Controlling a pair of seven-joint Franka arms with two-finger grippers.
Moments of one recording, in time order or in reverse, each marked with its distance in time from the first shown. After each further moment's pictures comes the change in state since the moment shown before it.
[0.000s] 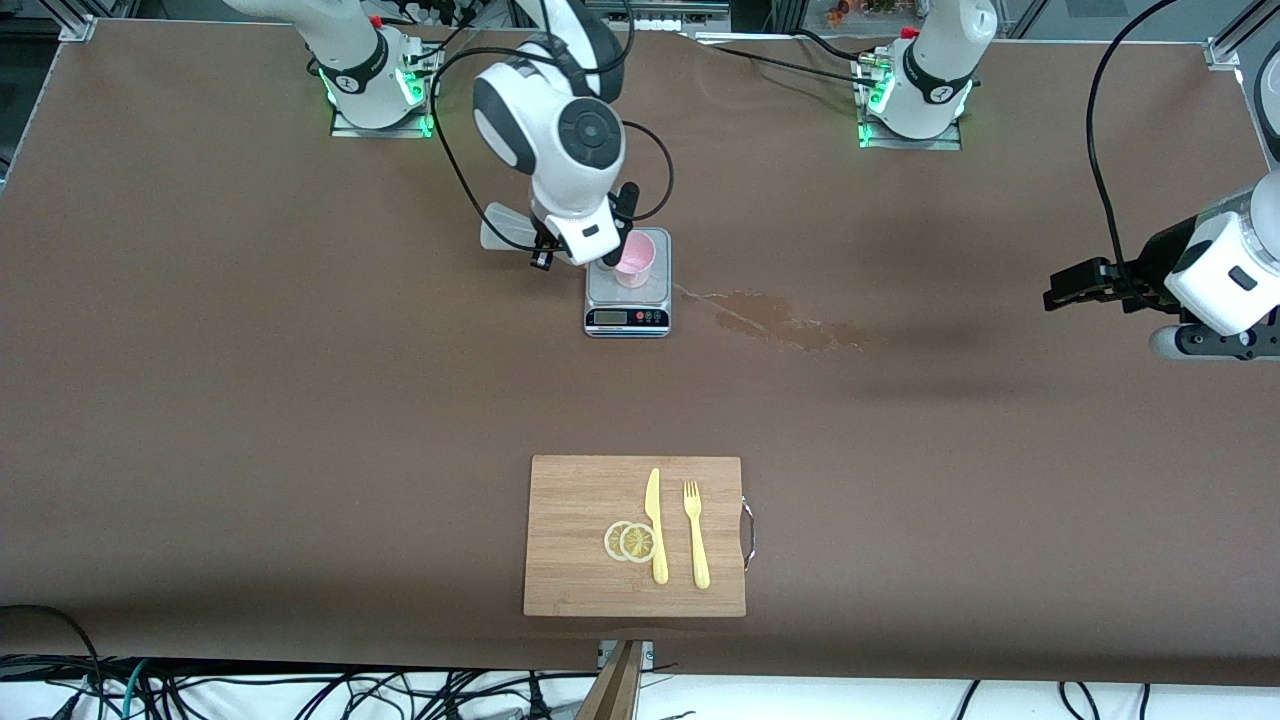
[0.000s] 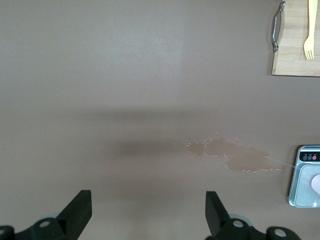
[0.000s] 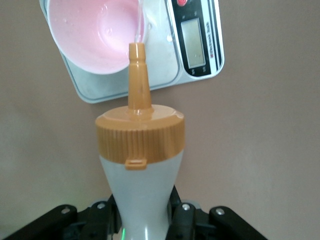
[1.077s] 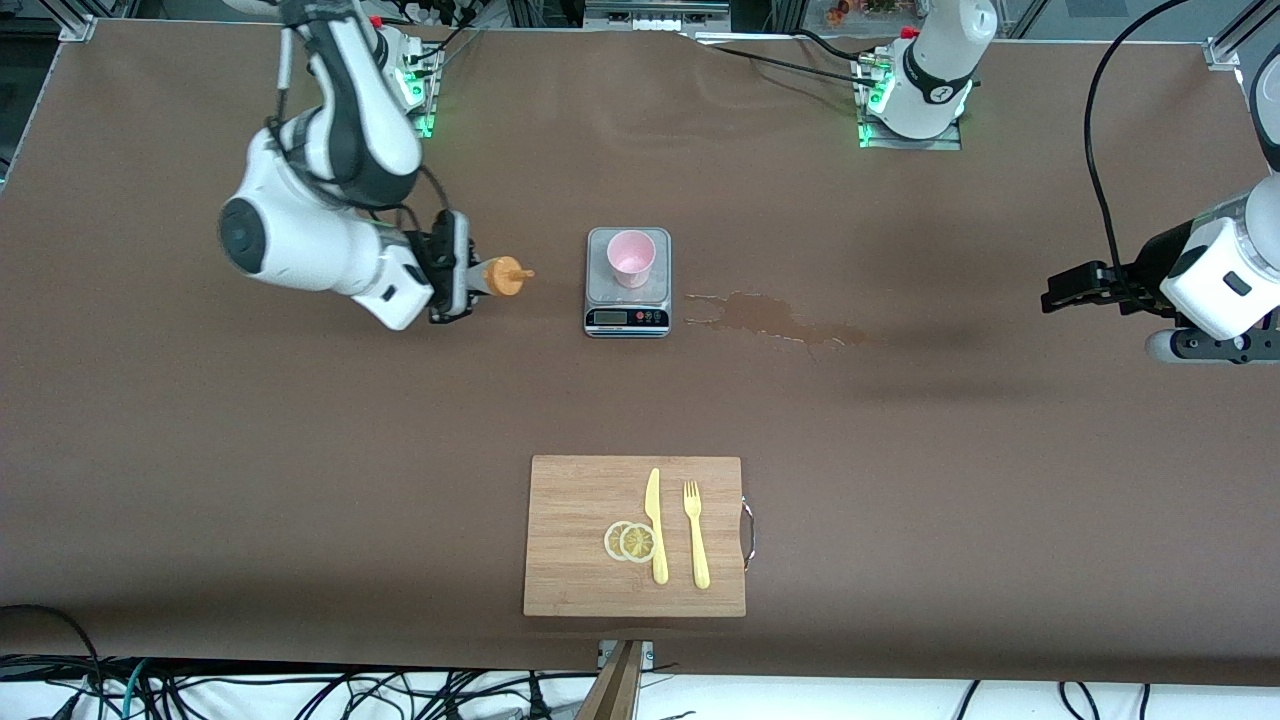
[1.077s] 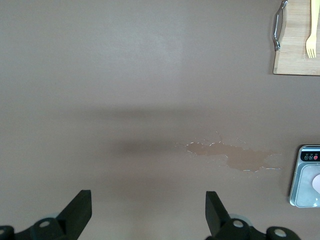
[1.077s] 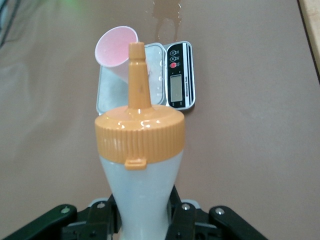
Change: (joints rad) left arm -0.001 0.009 -0.001 0.001 0.000 0.000 0.000; right arm -0.135 -0.095 -0.347 -0.164 0.689 0.019 -0.995
